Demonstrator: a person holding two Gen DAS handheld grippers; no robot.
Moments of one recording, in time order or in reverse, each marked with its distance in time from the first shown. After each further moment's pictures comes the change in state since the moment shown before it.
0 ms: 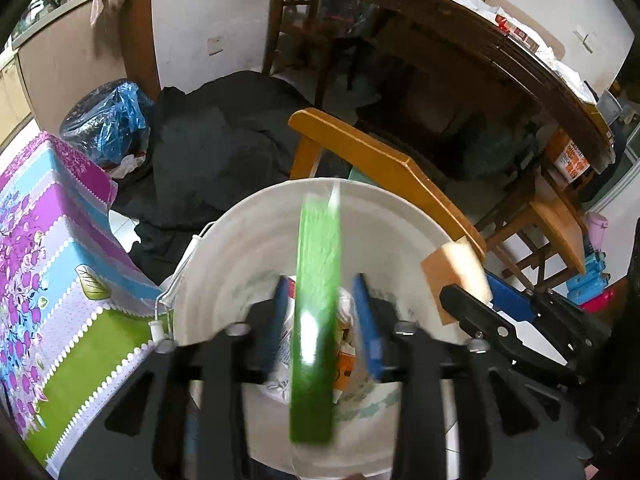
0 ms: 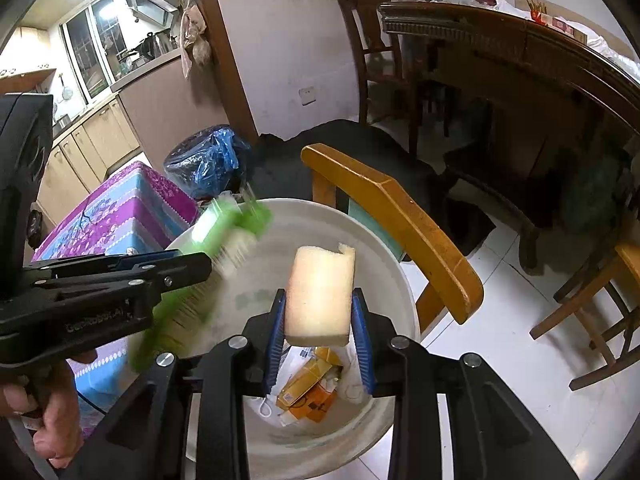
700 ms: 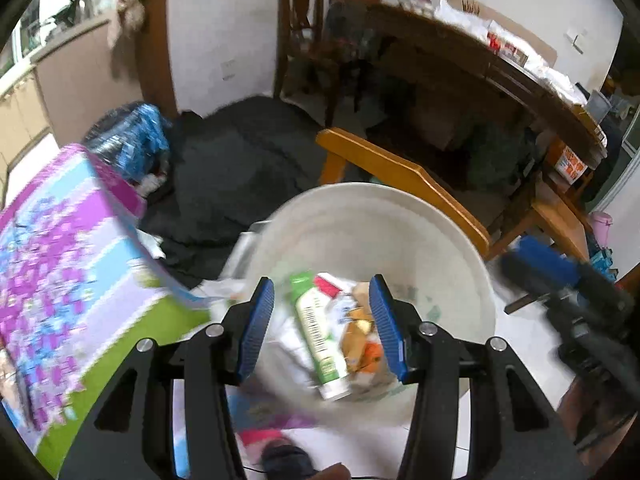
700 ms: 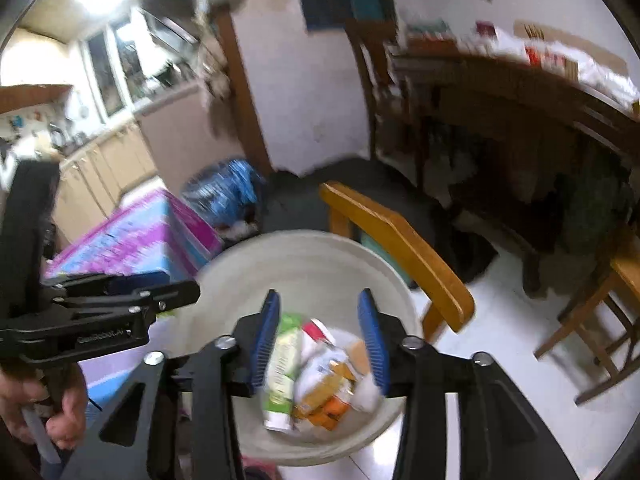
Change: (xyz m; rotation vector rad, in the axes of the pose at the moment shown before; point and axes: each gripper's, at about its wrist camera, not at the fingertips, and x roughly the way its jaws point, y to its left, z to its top) left arm -0.060 0.031 -0.035 0.036 -0.108 0.056; right arm -0.076 0.032 -0.014 -0.047 -0.207 0.077
